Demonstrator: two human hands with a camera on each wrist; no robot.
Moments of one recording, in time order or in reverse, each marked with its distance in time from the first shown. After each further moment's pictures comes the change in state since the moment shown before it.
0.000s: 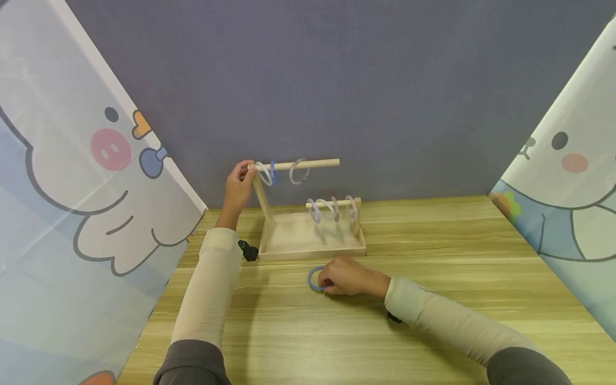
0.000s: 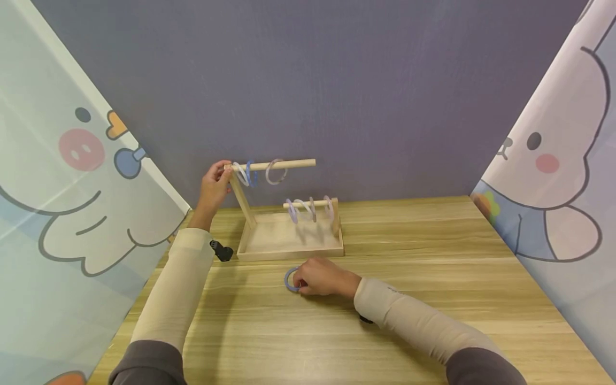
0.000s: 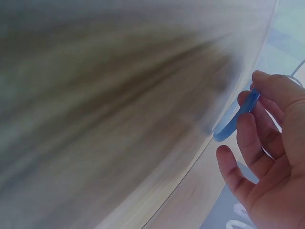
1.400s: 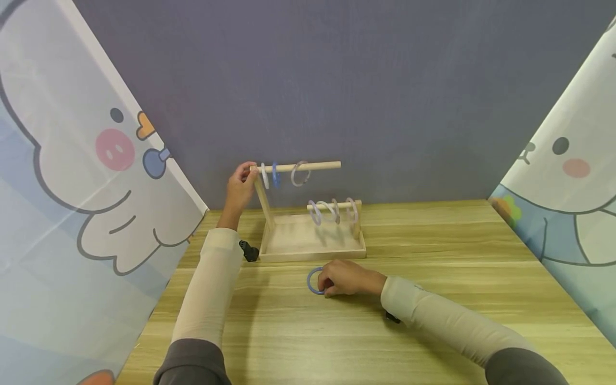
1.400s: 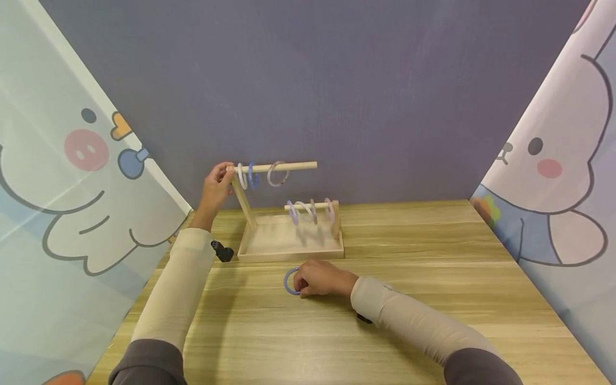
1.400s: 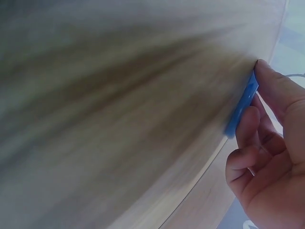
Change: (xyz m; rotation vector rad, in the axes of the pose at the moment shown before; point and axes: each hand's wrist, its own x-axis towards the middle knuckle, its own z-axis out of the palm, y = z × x) left_hand -0.004 0.004 -0.001 0.048 0.002 -0.002; right_hand 0.005 0.007 0.004 0.126 -0.087 0.094
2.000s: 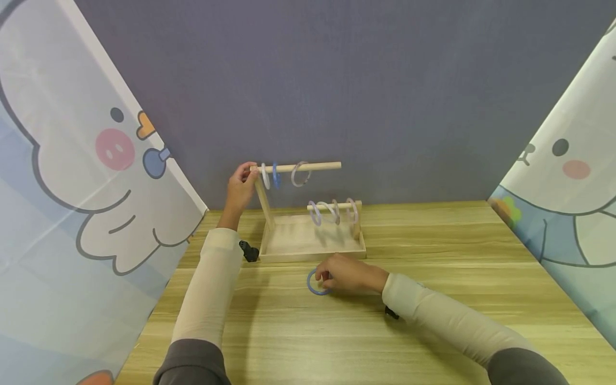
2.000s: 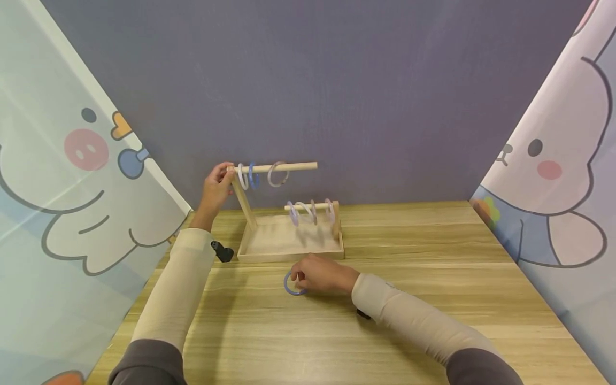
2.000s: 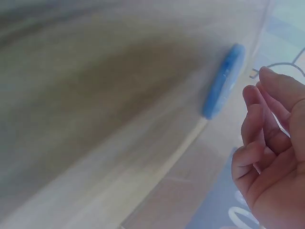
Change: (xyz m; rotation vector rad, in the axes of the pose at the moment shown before) left_hand 0.001 -0.001 0.000 -0.027 -0.001 0.005; right_hand -0.001 -0.007 -0.021 0.026 0.040 0.010
